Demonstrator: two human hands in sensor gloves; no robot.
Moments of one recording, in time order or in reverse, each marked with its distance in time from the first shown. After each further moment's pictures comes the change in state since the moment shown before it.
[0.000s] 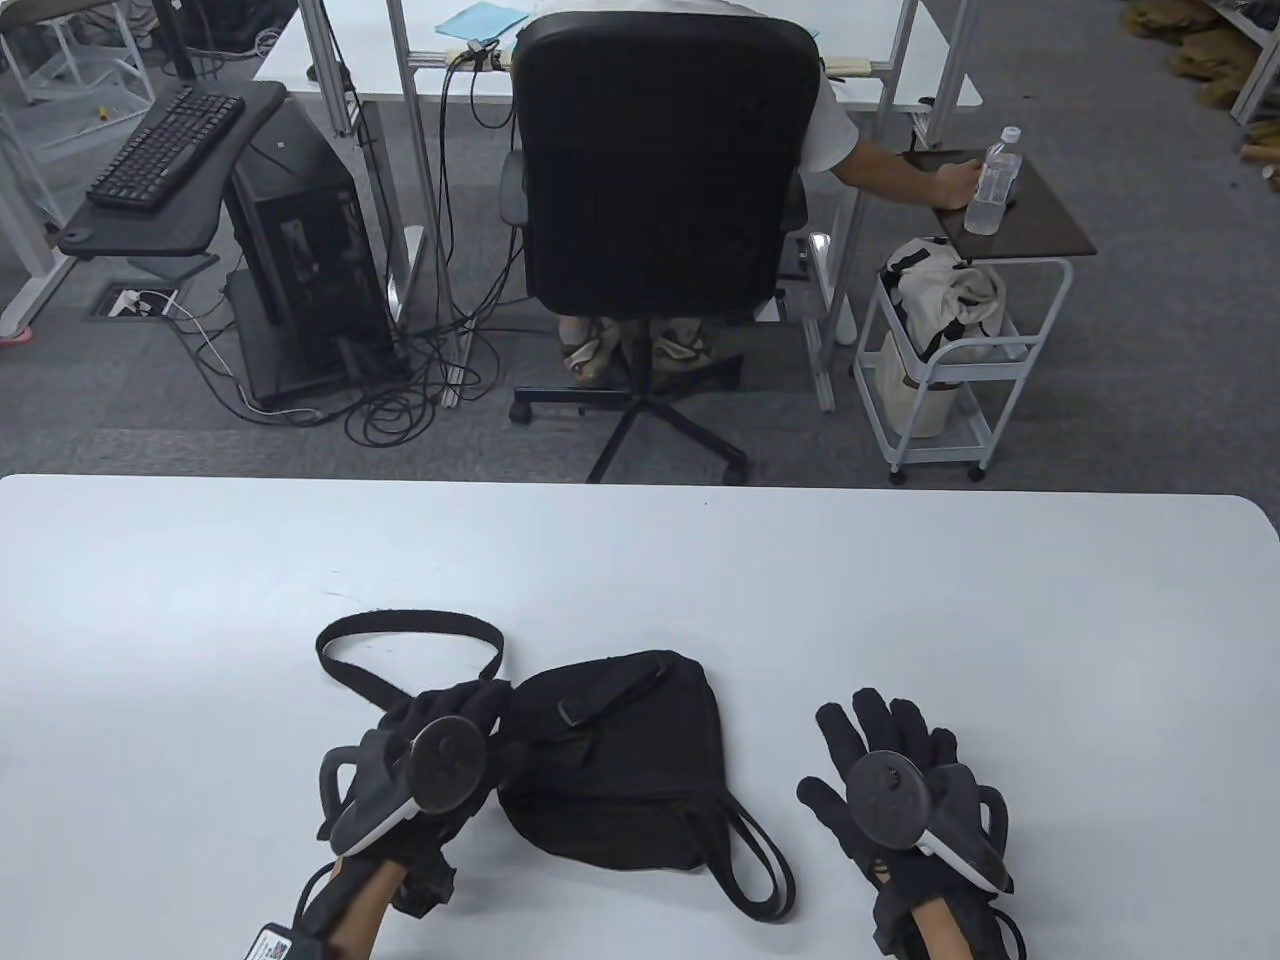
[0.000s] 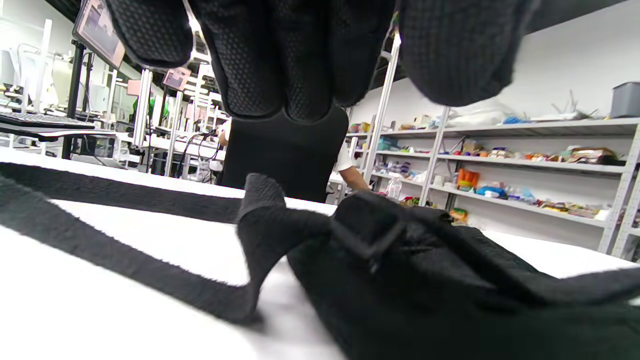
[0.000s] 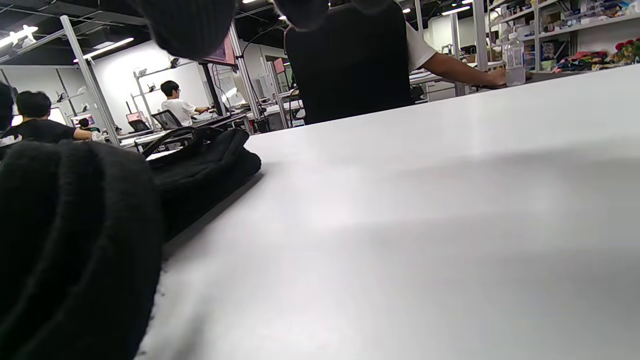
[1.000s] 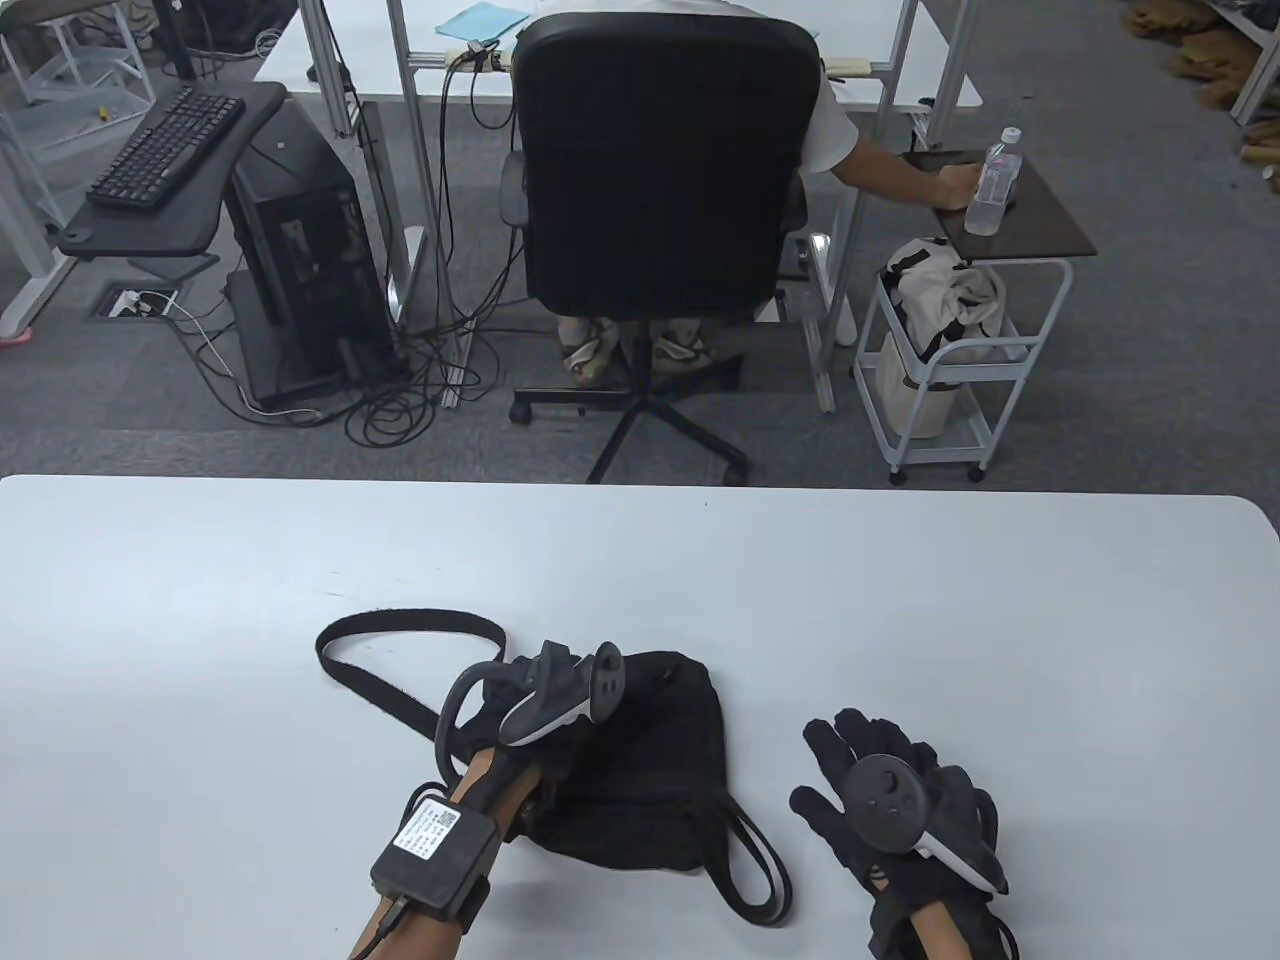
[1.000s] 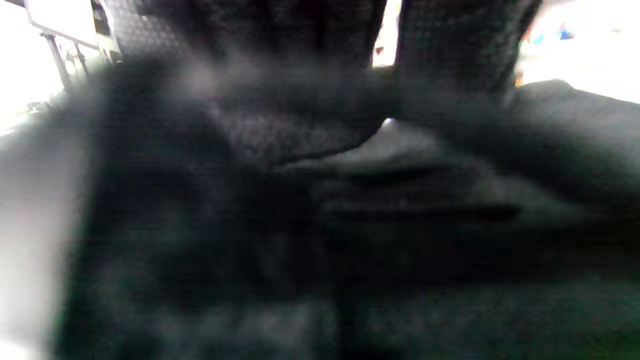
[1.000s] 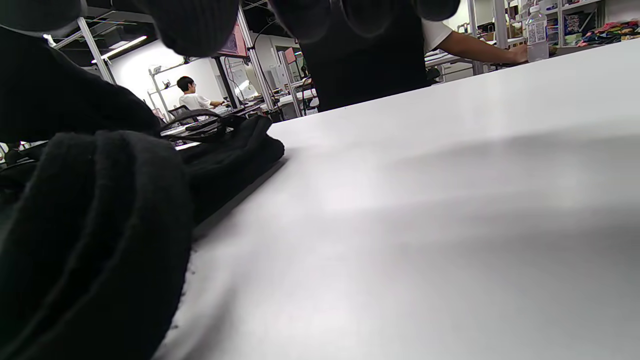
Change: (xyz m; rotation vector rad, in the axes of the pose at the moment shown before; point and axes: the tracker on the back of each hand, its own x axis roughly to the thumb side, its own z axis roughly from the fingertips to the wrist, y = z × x) left_hand 0.069 -0.037 -0.076 -0.182 0.045 -0.306; right_hand 0.001 0.007 -0.001 0.039 -0.042 -0.037
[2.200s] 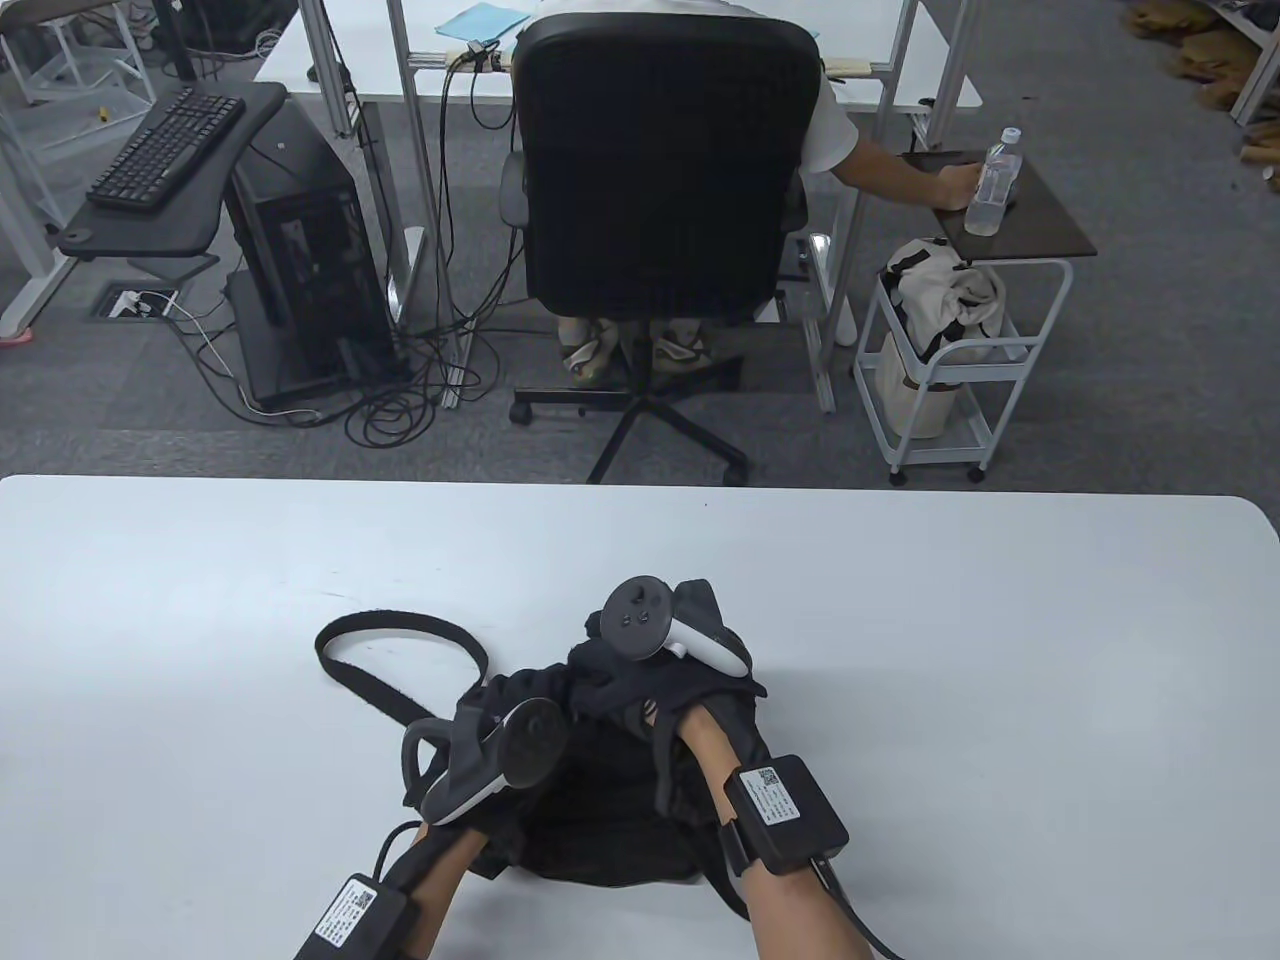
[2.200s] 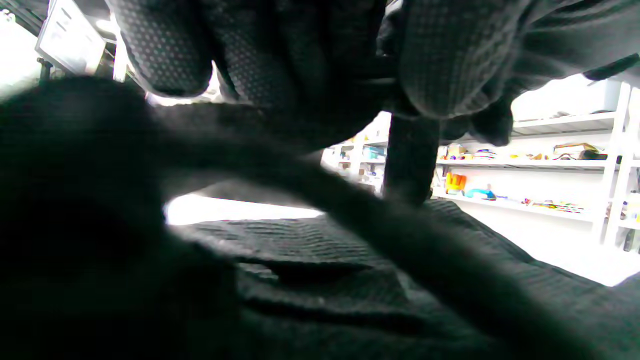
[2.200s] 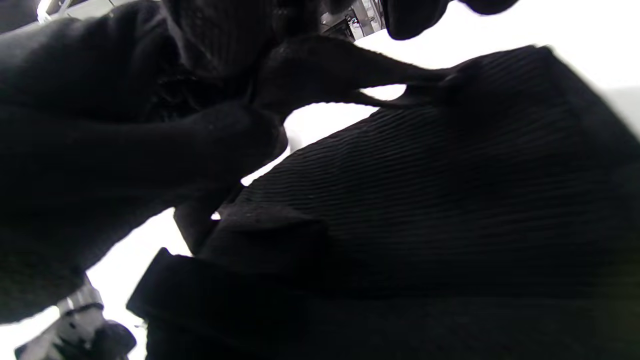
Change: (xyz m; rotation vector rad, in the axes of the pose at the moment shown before) left_hand -0.031 -0.006 0.051 0.266 -0.084 0.279; right_hand 0.168 0.002 -0.160 0.420 -0.140 -0.197
